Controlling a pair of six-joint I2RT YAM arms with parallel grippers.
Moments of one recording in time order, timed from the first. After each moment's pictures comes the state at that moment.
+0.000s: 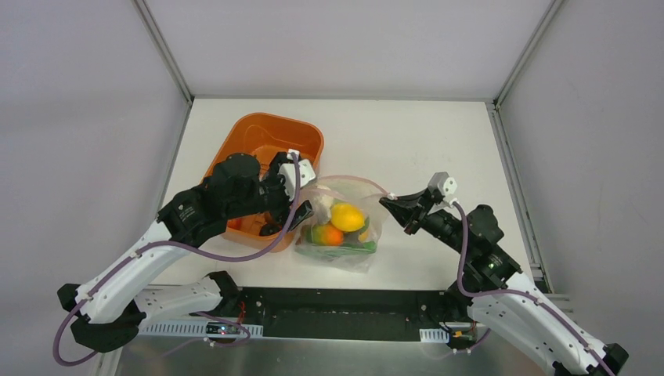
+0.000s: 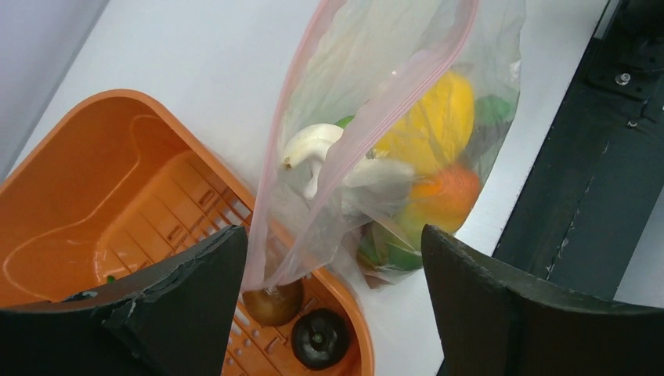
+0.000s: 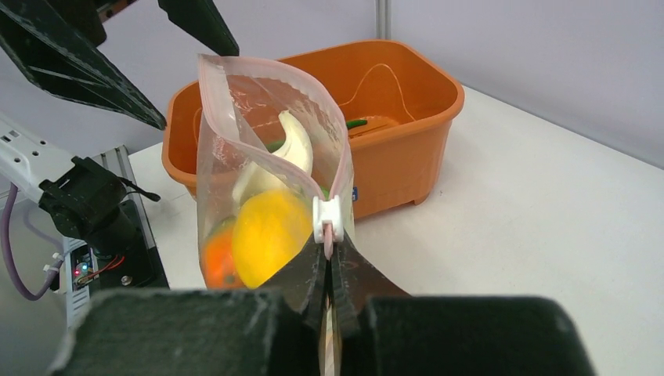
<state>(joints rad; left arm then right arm) -0.87 0.93 1.21 -0.76 0.10 0.26 0.72 0.49 0.49 0.11 -0.28 0.14</state>
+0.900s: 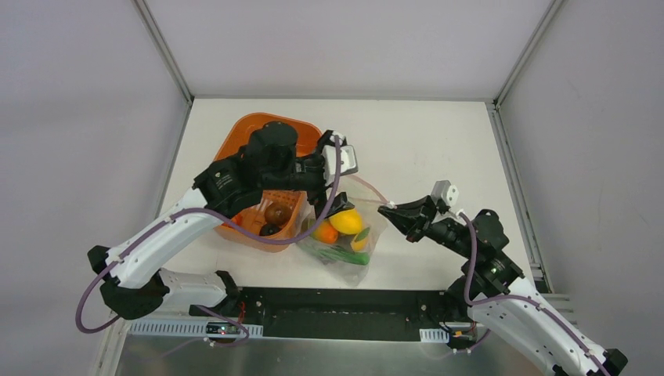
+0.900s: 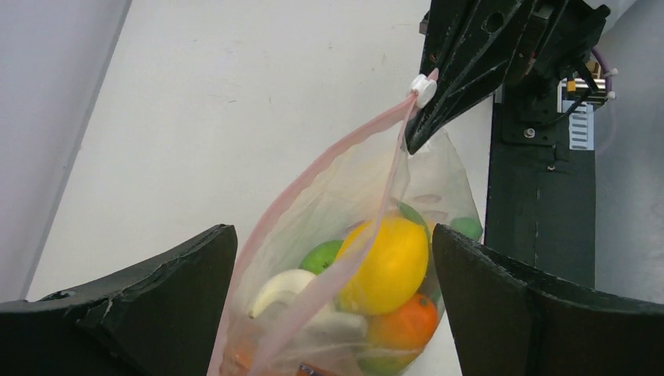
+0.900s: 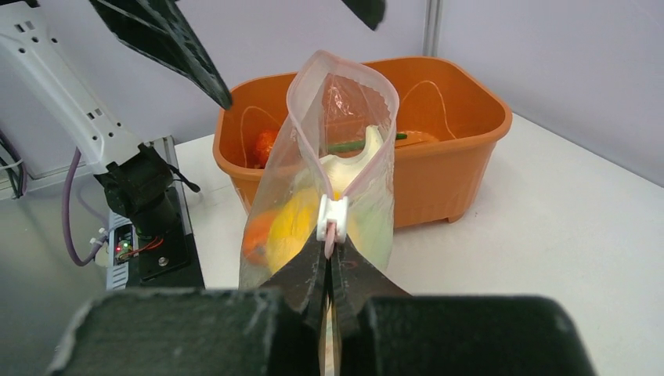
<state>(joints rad) -0.93 1.19 1.47 -0.66 0.33 0.34 0.72 0.44 0.46 0.14 -0.39 0.14</state>
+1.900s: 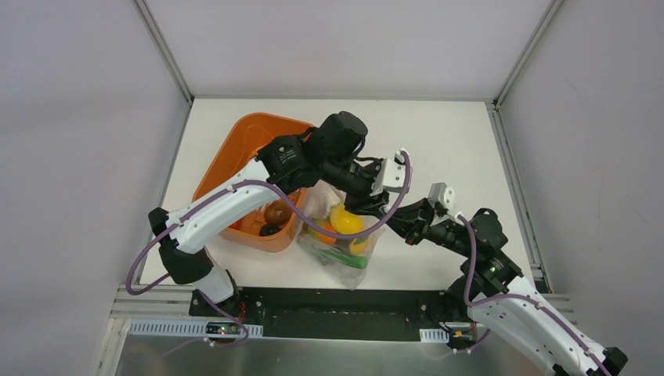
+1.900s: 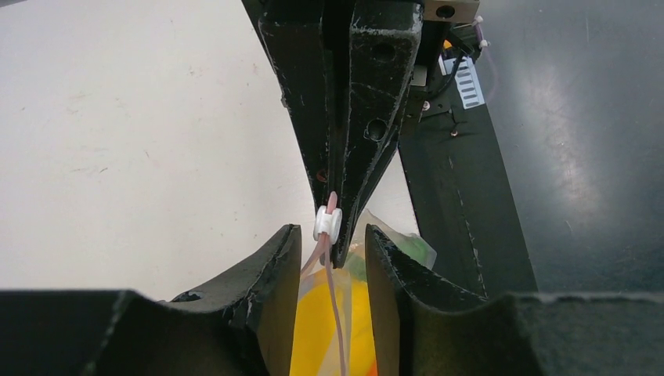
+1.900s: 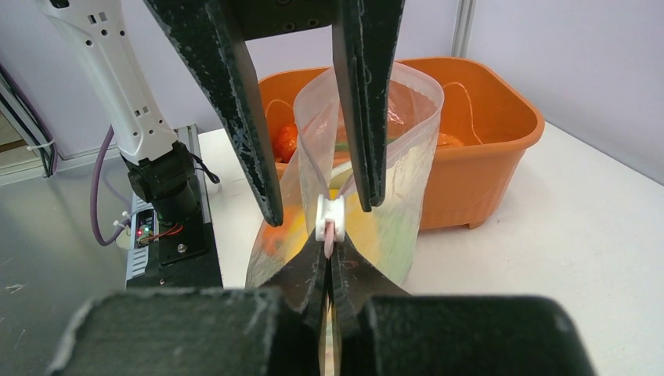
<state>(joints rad) -1.05 1.60 1.88 -0.94 0.57 0.49 0.72 0.45 0.46 0.15 -0.48 0.14</state>
